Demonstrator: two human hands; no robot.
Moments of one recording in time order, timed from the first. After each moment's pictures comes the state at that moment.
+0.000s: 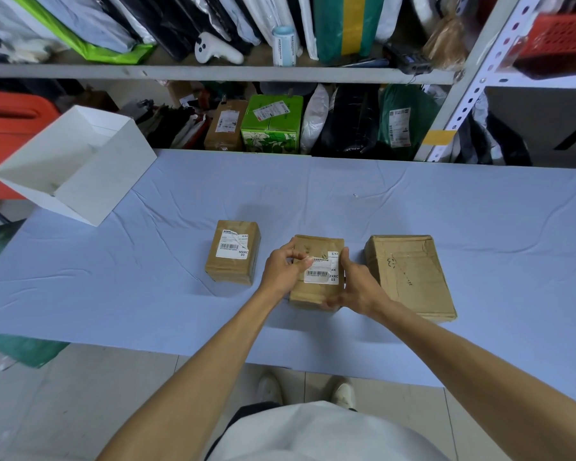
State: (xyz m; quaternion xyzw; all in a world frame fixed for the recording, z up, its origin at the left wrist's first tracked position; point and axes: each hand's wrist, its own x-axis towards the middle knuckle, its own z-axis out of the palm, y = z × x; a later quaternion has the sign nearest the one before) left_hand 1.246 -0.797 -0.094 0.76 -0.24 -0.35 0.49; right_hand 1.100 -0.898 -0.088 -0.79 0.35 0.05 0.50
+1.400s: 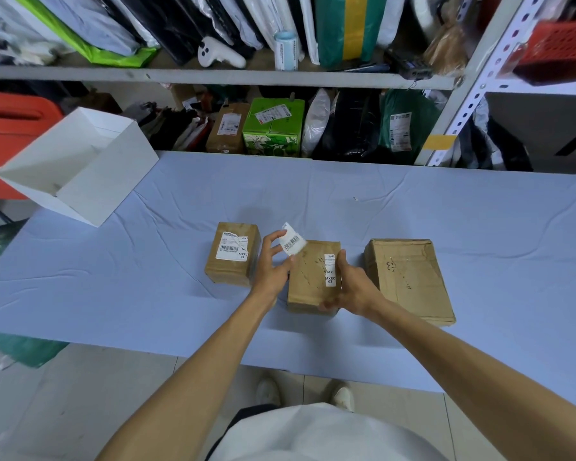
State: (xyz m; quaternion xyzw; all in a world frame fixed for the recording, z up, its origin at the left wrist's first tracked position) left_hand 1.249 -0.787 -0.094 0.69 -0.15 -0.35 0.61; right_hand 1.104 -0.897 -0.085 -0.81 0.34 0.06 0.47
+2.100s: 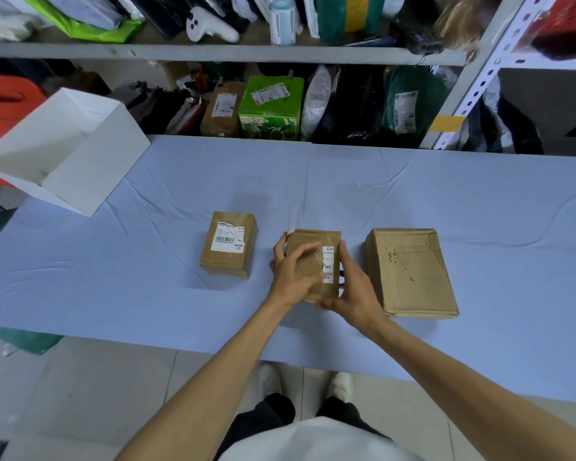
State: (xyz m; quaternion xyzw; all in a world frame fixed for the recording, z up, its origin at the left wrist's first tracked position) left_hand 1.219 -0.793 -0.100 0.78 -0.29 -0.31 0.45; right_hand 1.087 -0.874 -0.114 -0.78 0.34 -0.09 0.52
